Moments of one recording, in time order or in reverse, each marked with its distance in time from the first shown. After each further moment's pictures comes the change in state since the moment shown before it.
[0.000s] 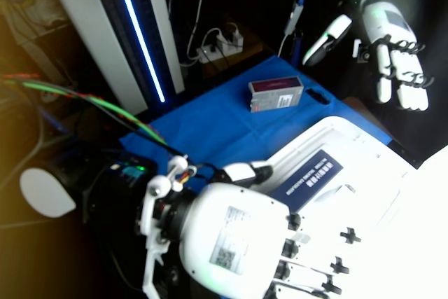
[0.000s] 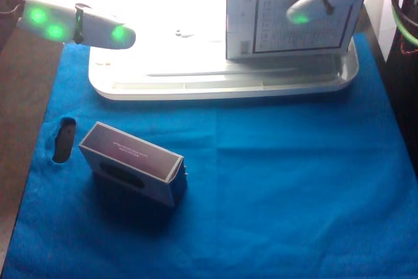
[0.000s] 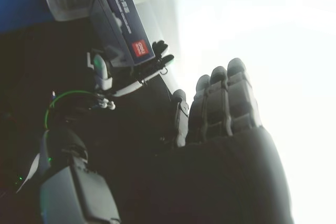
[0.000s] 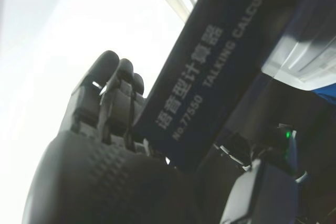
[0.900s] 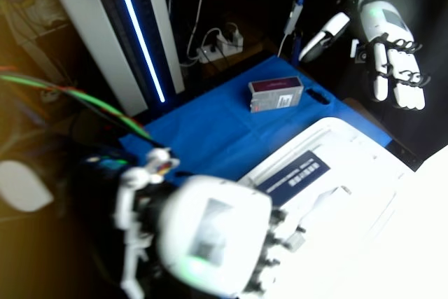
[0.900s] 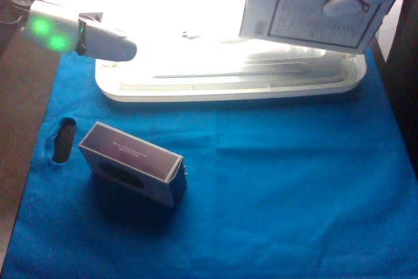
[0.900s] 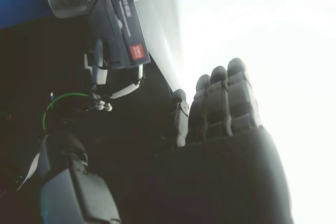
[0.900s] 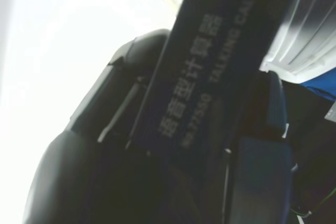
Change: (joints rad) left arm 0.013 0.002 -0.010 0.006 0.030 0.001; right arm 0.000 0.126 -0.104 -0.043 0.056 0.108
